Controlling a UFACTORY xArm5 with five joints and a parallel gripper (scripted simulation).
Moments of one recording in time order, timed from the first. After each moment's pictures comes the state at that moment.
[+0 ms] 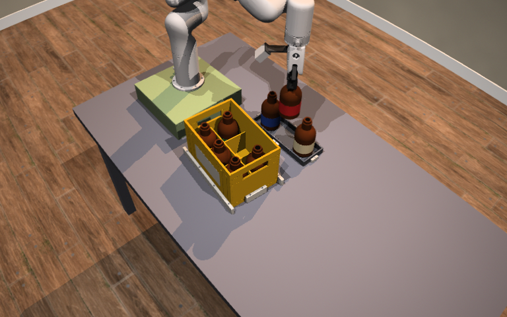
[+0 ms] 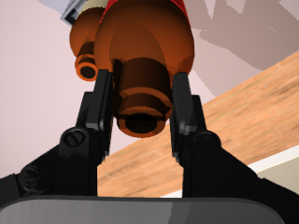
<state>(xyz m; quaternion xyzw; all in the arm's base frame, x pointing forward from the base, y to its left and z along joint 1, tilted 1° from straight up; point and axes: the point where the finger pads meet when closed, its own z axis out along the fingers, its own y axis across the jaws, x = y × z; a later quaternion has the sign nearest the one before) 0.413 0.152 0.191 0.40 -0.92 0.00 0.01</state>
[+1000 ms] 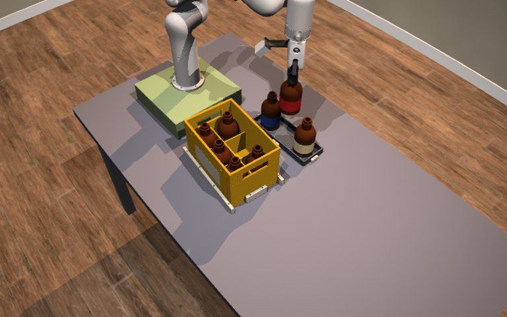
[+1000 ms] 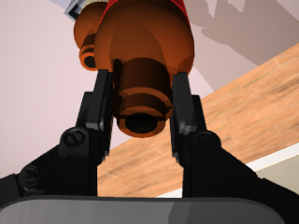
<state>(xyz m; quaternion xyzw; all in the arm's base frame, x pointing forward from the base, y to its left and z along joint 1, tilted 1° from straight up) 0.414 0.151 0.210 0.40 -0.92 0.00 0.01</state>
